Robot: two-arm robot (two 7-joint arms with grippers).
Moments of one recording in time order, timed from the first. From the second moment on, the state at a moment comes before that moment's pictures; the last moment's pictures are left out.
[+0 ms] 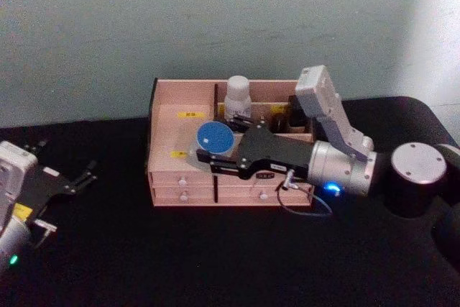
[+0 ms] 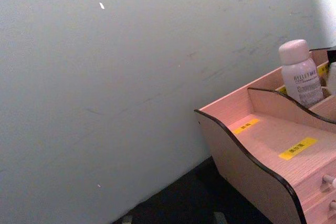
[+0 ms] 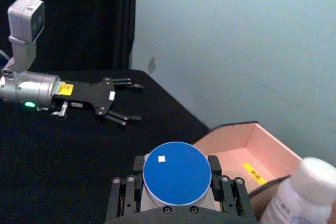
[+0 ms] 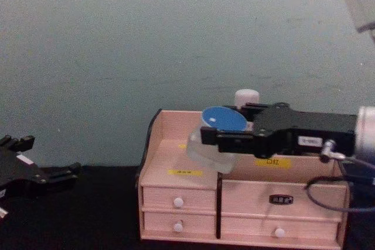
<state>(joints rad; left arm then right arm) -0.20 0.60 0.45 -1.41 -0.25 -0.12 0.03 0.52 0.43 -0.57 -1.28 0.42 -0.07 0.71</state>
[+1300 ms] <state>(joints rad) -0.20 0.60 0.45 -1.41 -0.25 -0.12 0.03 0.76 0.19 -0.60 -0.86 0.31 -0.05 0.66</state>
